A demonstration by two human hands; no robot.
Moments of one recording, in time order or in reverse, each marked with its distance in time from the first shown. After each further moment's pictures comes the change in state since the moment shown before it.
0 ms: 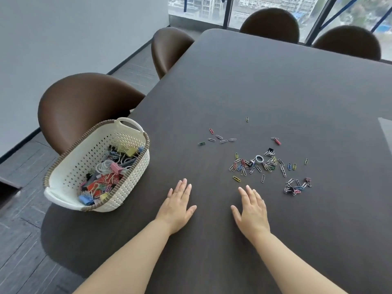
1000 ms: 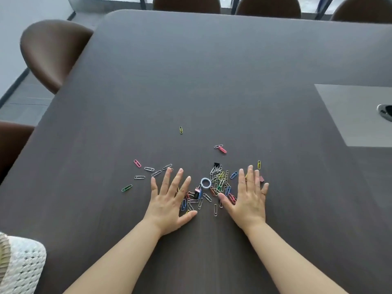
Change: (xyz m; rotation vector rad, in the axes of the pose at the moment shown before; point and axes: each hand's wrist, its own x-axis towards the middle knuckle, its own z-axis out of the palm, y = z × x) left_hand 0.194 0.096 -0.024 0.299 0.148 0.420; right_hand 0.116 0.117 -0.037 -0.021 0.108 0.314
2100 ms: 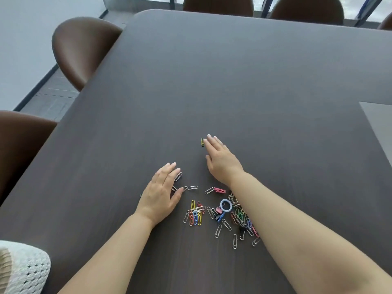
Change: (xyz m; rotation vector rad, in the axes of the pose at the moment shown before) left_hand 0.037 -0.069 -0.011 -0.369 0.299 -0.163; right_hand 0.152 -0.115 -0.027 0.153 -0.111 -0.489
